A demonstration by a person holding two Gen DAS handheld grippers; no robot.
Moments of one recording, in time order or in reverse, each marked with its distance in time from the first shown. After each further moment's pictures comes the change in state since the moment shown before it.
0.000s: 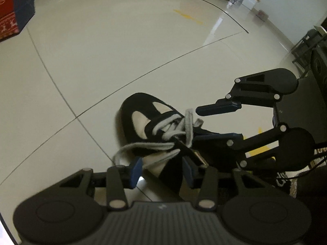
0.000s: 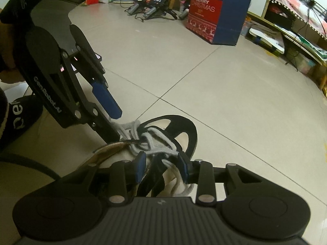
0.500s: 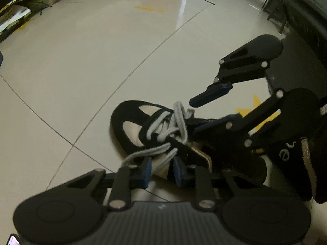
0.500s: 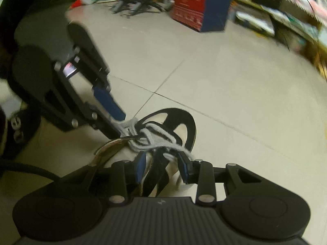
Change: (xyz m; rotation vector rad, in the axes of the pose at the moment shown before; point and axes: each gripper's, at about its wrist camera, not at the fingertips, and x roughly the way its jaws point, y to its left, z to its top) left arm 0.013 -0.018 0.006 0.308 0.050 0.005; right arm -0.001 -0.004 0.004 0.173 0.061 0.000
